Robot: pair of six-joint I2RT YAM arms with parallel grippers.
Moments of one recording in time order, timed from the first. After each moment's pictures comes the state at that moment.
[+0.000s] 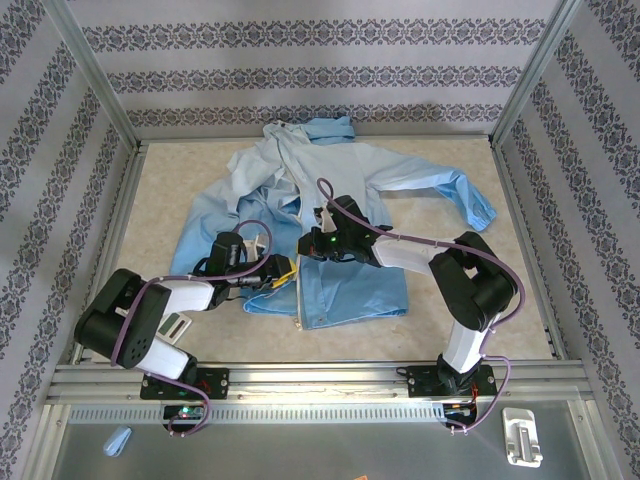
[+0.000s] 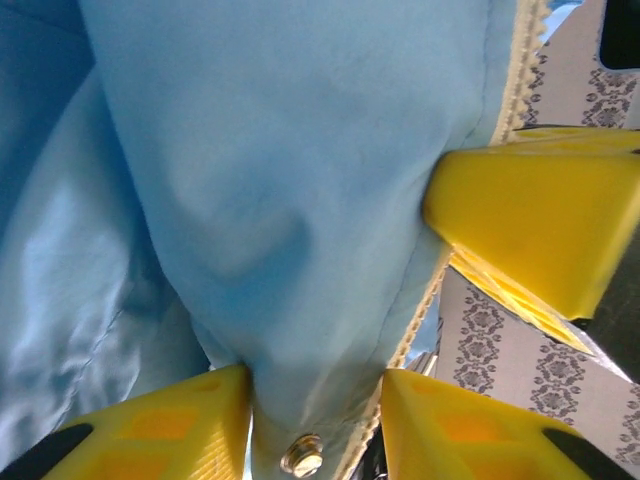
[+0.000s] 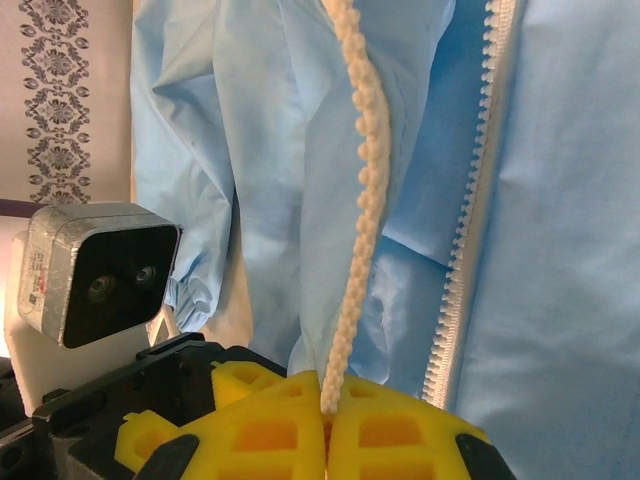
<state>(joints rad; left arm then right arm) -0.37 1.49 0.42 0.49 0.73 -1.06 0.65 1.78 1.01 0.04 -0.54 0.87</state>
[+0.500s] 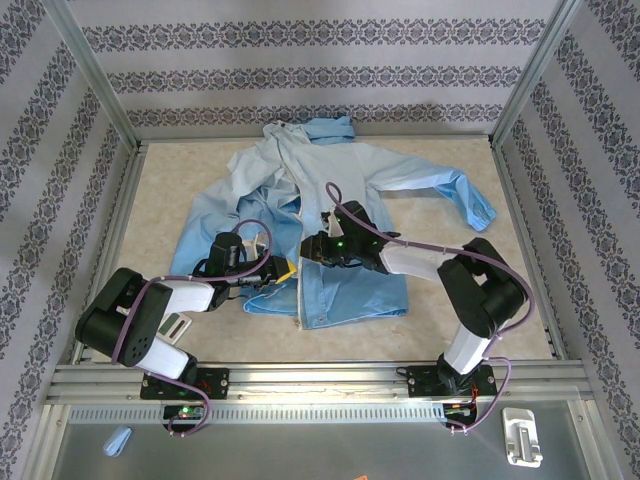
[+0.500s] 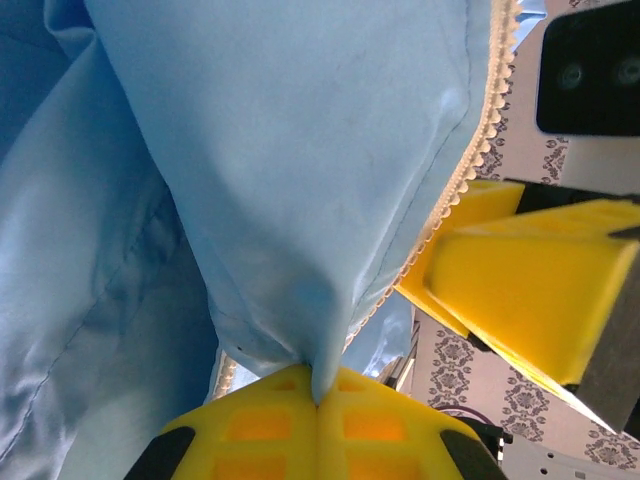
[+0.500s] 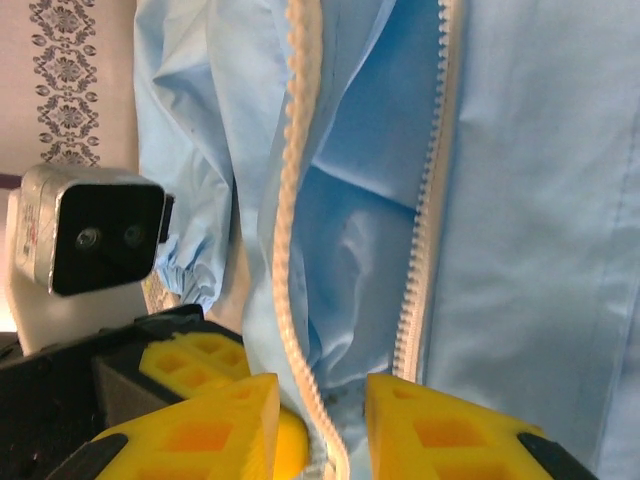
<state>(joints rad) -0.37 1.50 0.41 0.55 0.73 -1.10 0.65 1.69 0.89 0.09 -0.54 0.92</state>
